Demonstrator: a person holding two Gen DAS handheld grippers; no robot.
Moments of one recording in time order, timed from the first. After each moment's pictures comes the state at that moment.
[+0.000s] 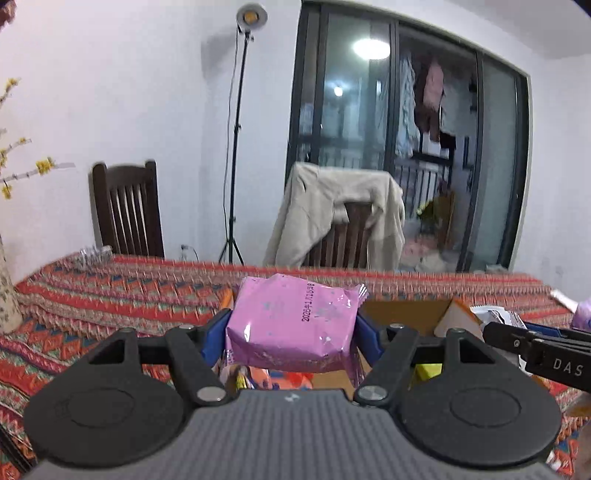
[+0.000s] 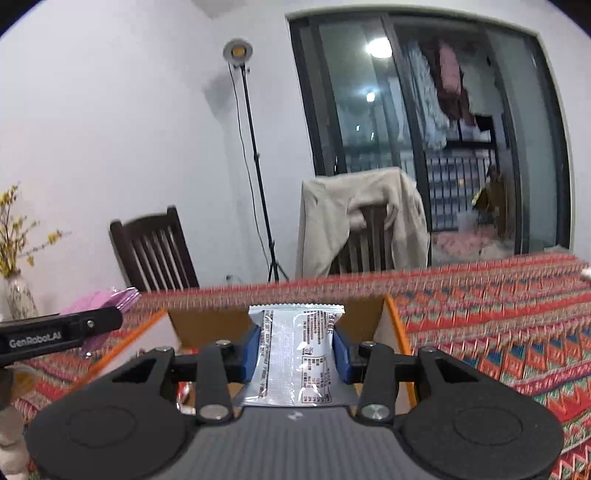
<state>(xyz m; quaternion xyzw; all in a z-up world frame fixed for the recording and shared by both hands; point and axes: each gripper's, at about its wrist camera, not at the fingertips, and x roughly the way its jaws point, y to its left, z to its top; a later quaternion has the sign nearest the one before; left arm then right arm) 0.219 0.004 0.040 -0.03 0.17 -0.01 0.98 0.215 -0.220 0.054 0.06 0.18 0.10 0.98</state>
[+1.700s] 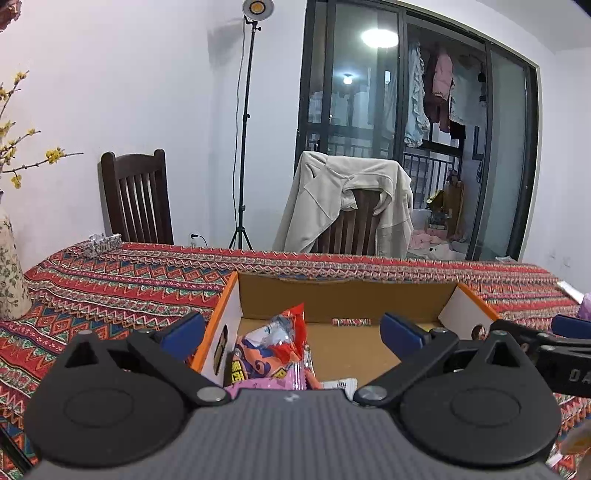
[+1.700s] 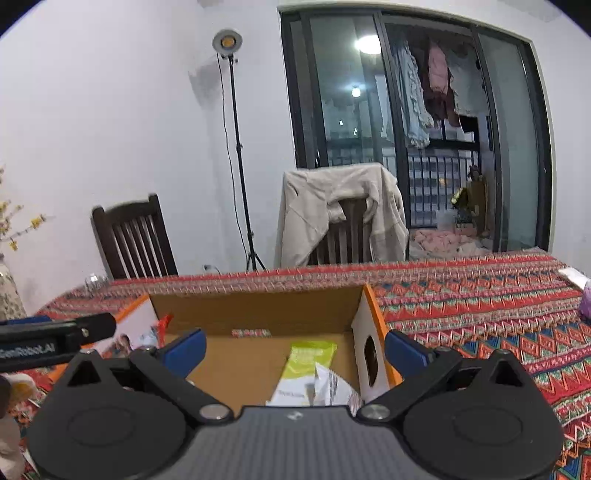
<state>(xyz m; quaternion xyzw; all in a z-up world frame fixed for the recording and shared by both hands) 0.206 -0.006 0.043 -0.03 0.18 0.01 0.98 0.191 -0.215 0.053 0.05 0.18 0.06 0.98</state>
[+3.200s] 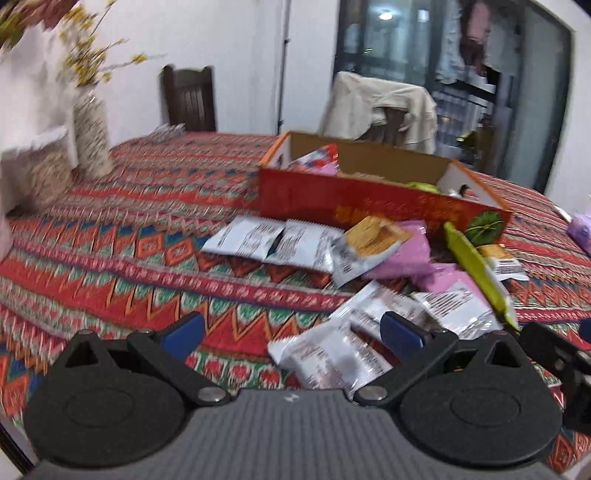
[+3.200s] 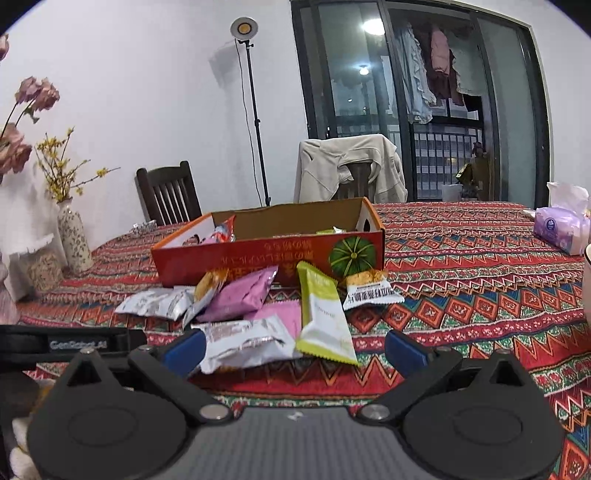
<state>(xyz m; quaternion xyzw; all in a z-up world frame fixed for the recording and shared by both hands) 0.024 -0.004 -0.018 -0.06 0.31 0.06 0.95 -0.022 -0.207 0.008 0.05 0.23 0.08 0.97</state>
